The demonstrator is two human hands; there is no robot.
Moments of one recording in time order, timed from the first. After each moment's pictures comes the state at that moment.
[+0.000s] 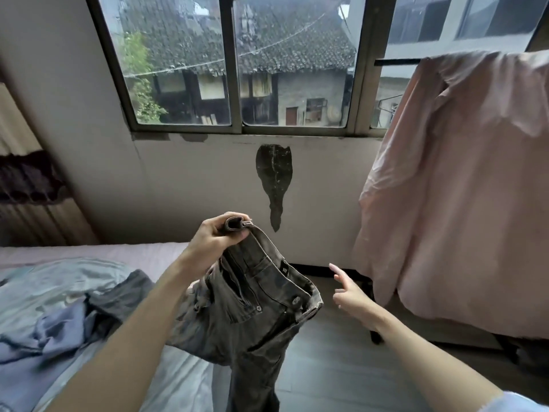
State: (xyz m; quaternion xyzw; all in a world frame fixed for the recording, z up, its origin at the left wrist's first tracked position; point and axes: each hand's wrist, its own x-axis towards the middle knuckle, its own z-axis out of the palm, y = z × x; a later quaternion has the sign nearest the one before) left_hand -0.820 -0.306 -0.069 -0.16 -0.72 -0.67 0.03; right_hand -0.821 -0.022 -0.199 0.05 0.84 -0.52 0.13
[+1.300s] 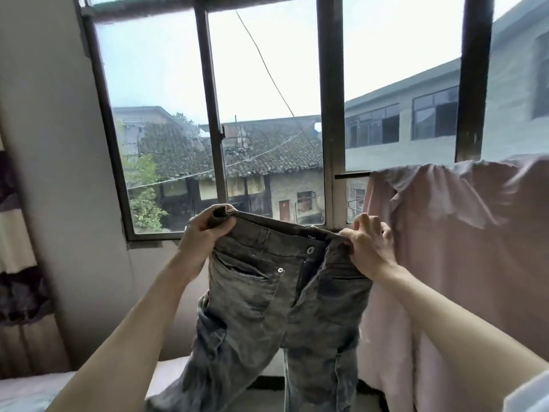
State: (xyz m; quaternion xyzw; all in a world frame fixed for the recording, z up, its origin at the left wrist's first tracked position) left_hand -0.873 -0.244 0.106 -0.21 -0.63 -0.72 0.20; right_hand -0.898 0.059 0.054 -0.02 0.94 -0.04 -0.35
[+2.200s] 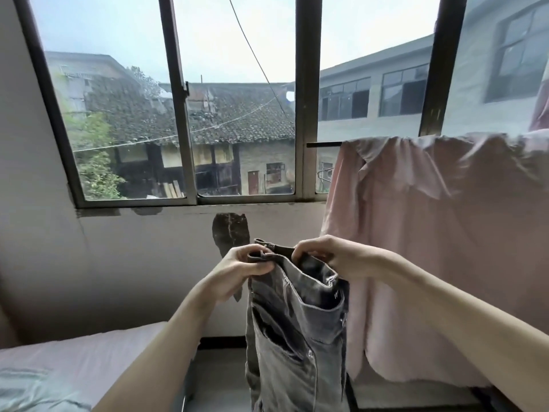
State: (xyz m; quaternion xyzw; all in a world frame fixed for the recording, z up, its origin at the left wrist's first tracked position) left_hand -0.874 -0.175 0.001 -0.28 -0.63 -0.71 -0.13; right_hand -0.816 0.039 0.055 -0.30 0.90 -0.32 0.04
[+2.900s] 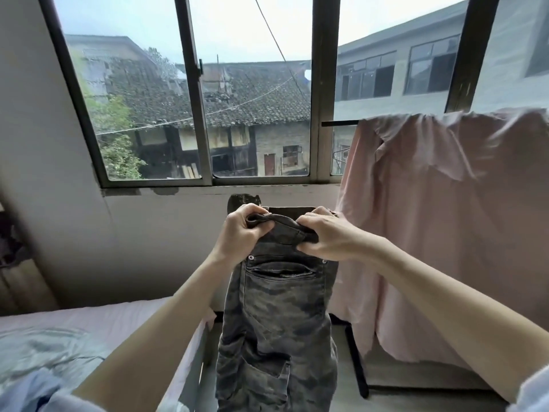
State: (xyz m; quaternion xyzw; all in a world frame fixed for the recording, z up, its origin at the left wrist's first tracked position) left_hand -0.859 -0.168 0.013 -0.21 -0.75 -0.60 0.17; right_hand -0.837 0.027 0.029 -0.22 0.96 -0.10 -0.13
